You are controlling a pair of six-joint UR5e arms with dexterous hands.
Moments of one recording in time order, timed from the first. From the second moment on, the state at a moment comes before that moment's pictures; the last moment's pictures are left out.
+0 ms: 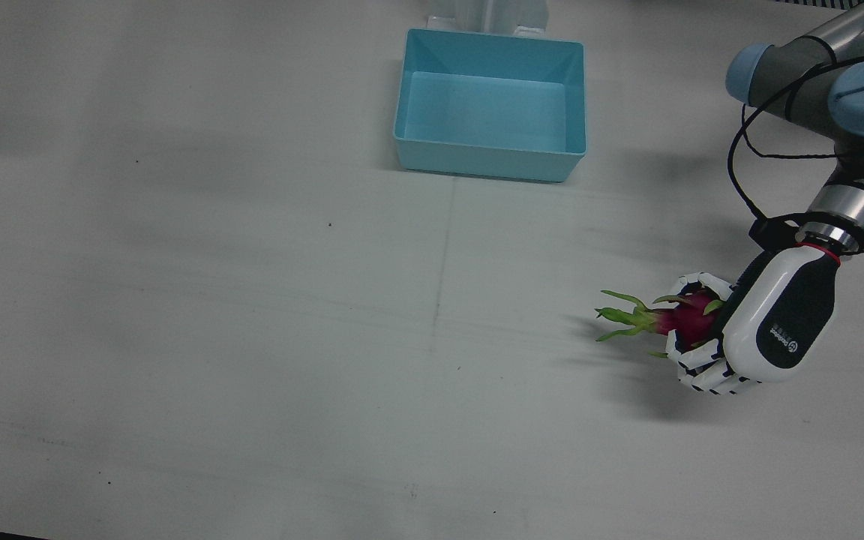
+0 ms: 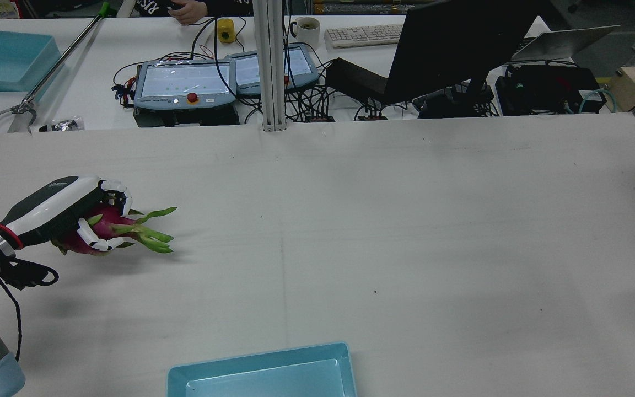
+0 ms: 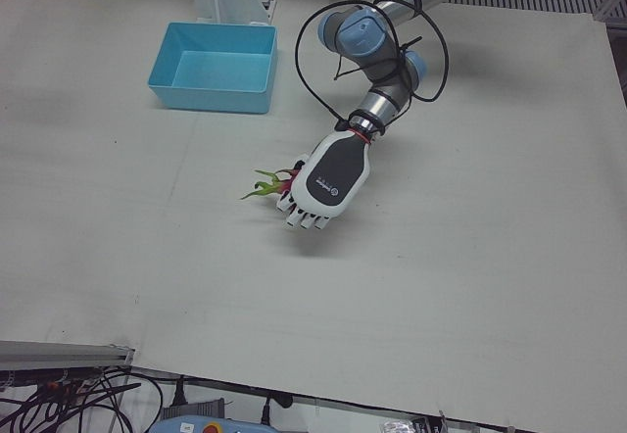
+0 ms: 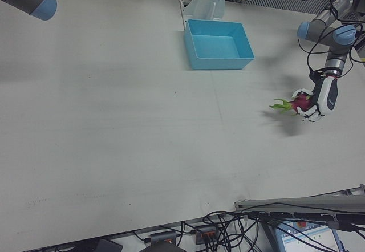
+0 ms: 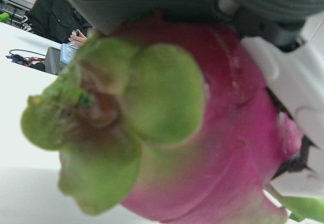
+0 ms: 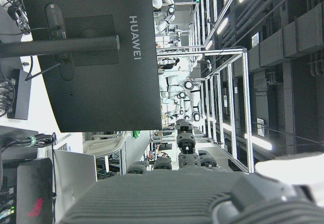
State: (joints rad) left arm -0.77 -1.82 -1.83 0.36 1.31 1.27; right arm 1.44 -1.54 1.61 -3.20 -1.45 0.08
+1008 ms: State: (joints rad) left arm -0.92 -1.96 -1.82 0.22 1.82 0.78; right arm 1.44 -1.54 1.60 -3.20 -1.44 0.08
